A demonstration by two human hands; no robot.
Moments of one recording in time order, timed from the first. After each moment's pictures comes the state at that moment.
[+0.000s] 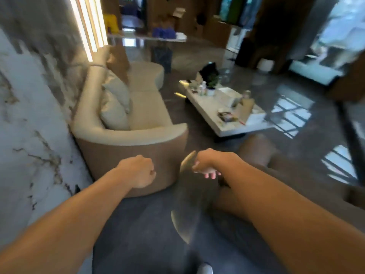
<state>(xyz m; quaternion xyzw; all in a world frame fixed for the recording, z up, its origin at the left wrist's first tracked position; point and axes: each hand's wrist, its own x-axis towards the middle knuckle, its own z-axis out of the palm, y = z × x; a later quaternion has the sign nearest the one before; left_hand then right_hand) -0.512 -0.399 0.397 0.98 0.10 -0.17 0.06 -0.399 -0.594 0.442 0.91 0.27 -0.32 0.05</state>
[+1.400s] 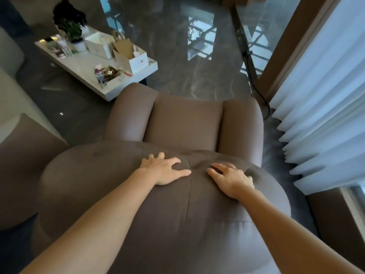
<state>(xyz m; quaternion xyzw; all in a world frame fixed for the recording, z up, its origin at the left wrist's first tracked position) -0.274 -1.074 0.323 0.94 -0.10 -0.33 0.04 -0.337 -1.300 0.310 0.94 -0.15 -0.25 -0.19</state>
